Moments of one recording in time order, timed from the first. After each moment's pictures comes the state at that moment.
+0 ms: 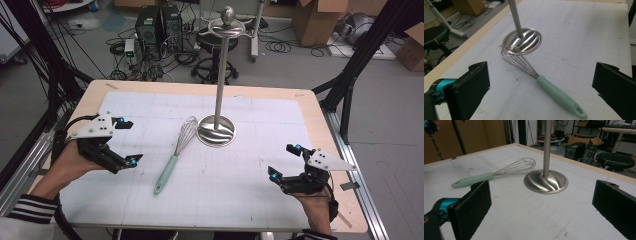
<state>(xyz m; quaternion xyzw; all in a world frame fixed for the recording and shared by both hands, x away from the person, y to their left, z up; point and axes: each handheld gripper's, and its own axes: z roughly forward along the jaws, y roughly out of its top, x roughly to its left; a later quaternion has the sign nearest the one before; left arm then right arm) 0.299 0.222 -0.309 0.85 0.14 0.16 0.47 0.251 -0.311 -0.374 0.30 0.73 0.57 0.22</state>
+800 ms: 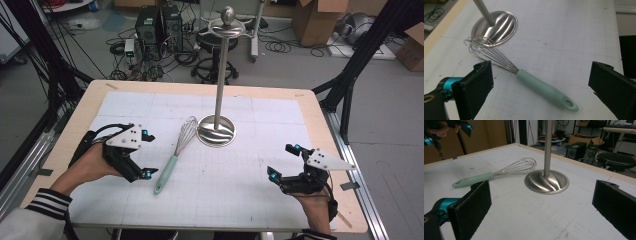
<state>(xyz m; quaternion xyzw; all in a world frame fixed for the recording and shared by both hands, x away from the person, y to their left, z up) 0.305 0.181 -0.331 0.91 0.07 0.11 0.40 0.252 -0.309 -0.374 0.30 0.73 0.57 0.22</state>
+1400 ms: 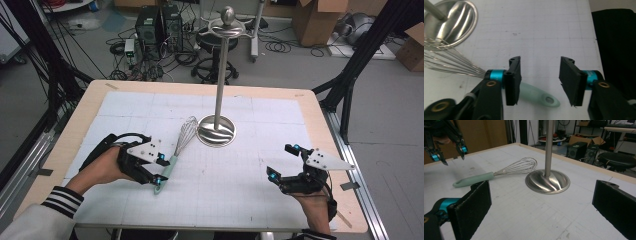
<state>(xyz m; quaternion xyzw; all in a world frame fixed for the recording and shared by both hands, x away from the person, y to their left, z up) 0.303 0.150 -0.350 0.94 -0.03 0.03 0.34 0.252 -0.307 -0.374 0.30 0.73 0.57 0.22</state>
